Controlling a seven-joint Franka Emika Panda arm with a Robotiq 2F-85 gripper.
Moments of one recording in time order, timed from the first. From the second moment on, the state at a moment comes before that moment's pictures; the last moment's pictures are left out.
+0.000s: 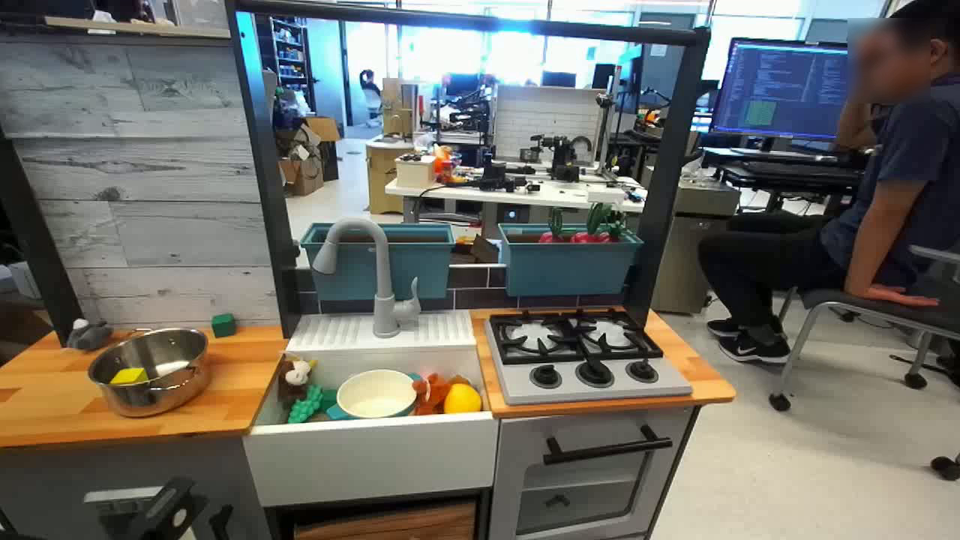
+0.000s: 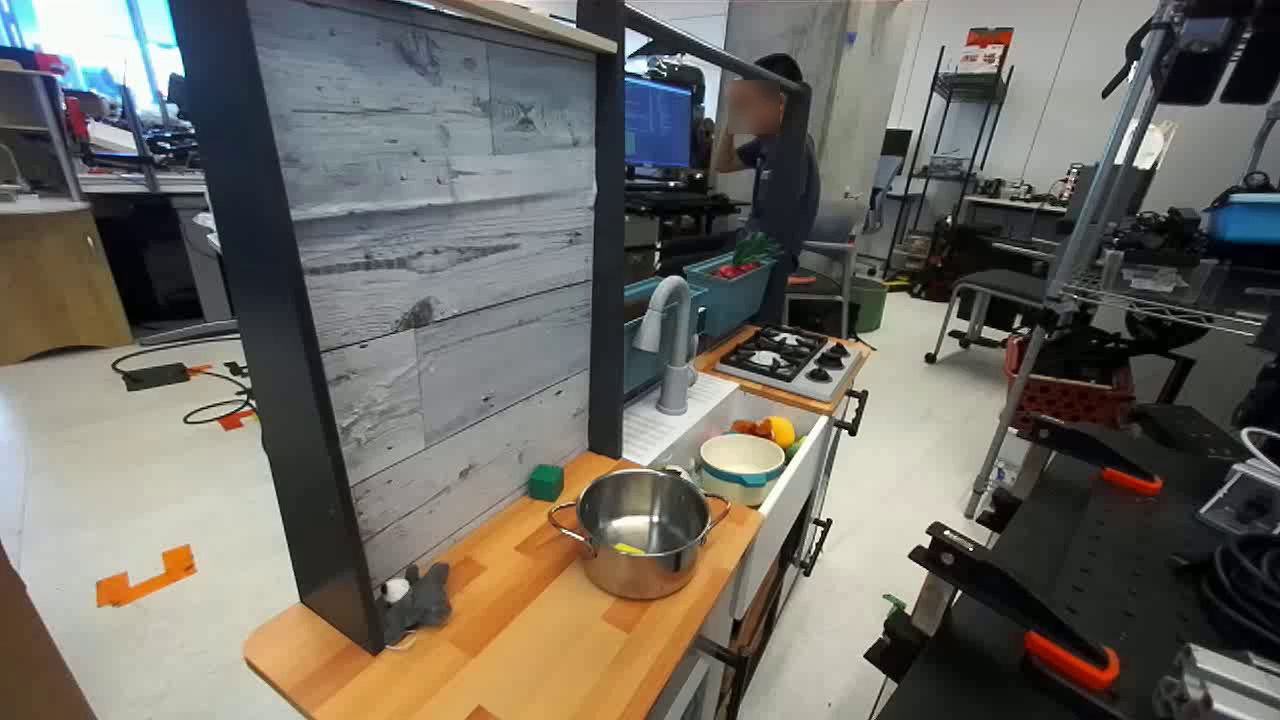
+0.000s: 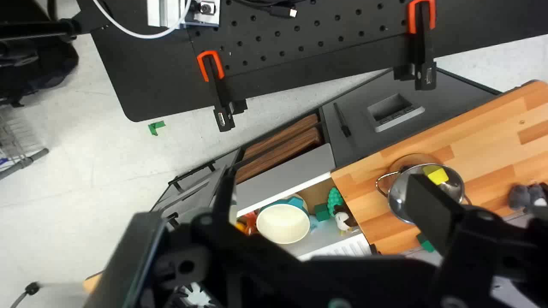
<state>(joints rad) -0.05 -0.73 0.13 -2.80 -0.06 2.12 0.27</state>
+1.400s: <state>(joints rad) -0.05 -0.73 0.13 -2.80 -0.06 2.12 0.27</state>
